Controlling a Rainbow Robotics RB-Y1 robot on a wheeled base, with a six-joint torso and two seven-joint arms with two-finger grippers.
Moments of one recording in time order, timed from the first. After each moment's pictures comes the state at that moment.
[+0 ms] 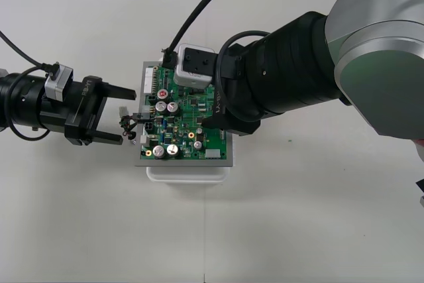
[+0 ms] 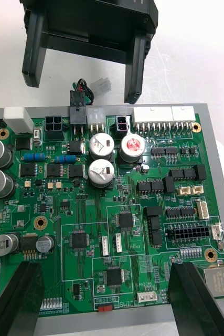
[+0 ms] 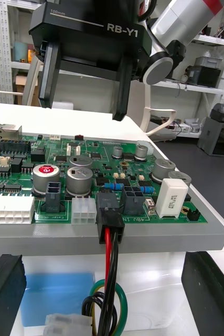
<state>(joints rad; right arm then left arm) -0.81 -0.54 0.43 -2.18 2.15 -1.57 -1.16 -0.70 0.95 -0.69 -1.03 -0.50 -1.53 -0.45</state>
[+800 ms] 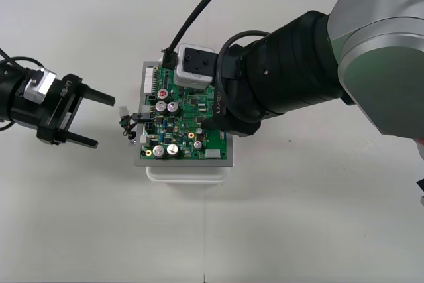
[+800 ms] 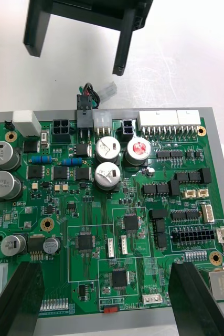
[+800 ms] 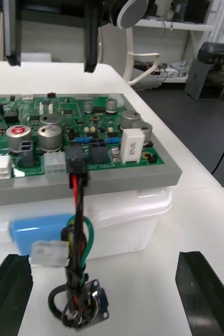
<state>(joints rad) -0.81 -0.54 0.42 -2.18 2.12 -1.57 -1.16 -0.70 1.08 -0.64 -1.15 -0.67 -1.53 -0.41</state>
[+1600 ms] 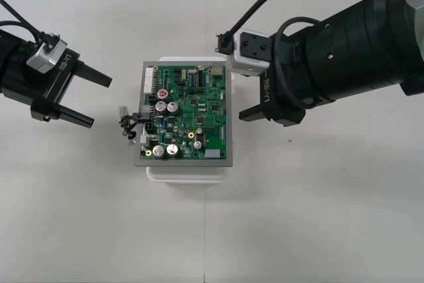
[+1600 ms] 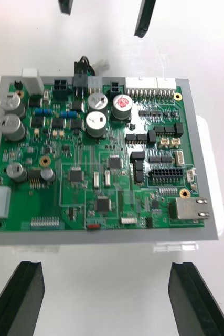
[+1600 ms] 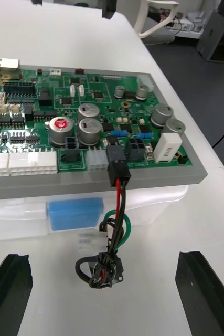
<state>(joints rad) -0.72 -0.66 0.23 -2.18 1.92 -1.57 -0.98 -0.70 1.08 -0.39 -1.32 -0.98 -1.53 -0.02</state>
